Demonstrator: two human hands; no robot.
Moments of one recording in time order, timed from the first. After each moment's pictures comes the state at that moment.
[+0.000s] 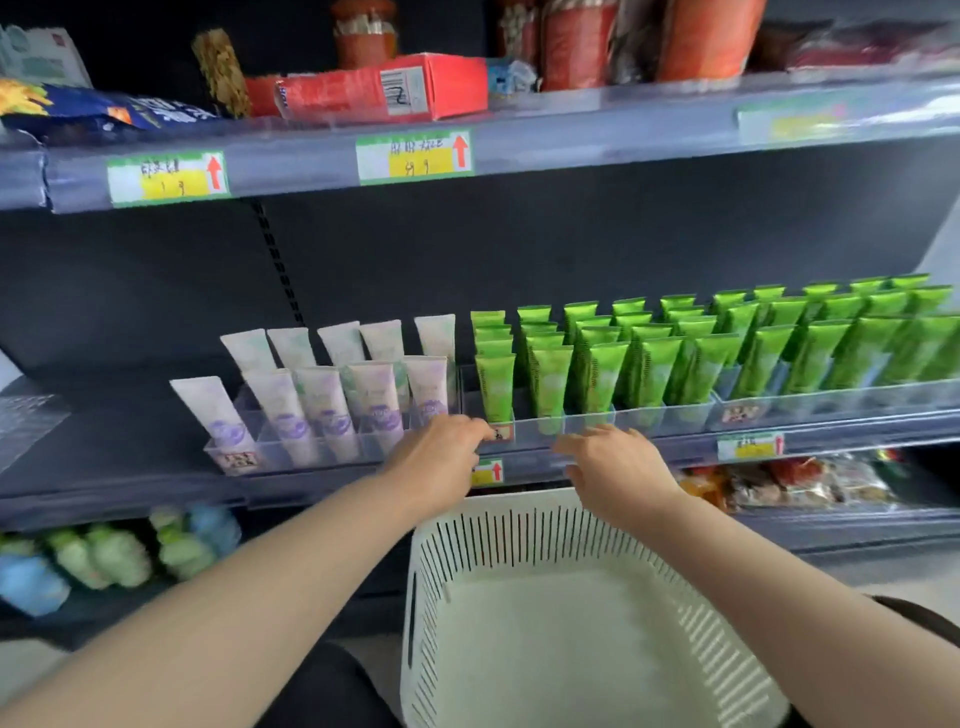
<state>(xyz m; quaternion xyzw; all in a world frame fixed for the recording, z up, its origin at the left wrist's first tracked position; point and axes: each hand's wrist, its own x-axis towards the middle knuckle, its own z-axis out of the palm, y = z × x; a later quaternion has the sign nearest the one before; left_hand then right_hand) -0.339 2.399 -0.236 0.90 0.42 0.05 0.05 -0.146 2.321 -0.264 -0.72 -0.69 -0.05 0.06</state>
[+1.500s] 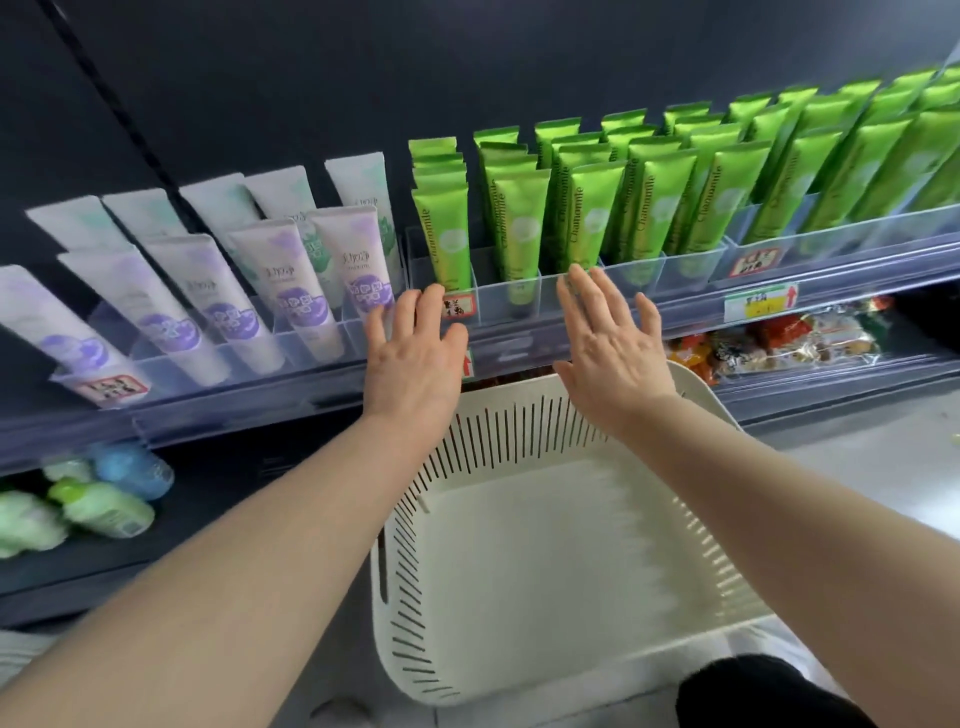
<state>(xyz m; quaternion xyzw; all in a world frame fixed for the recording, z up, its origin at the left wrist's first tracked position) -0.310 2.425 -0.333 0.88 0.43 0.07 -0.19 -0.131 2.343 -0.347 -0.80 -0.59 -0.12 0.05</state>
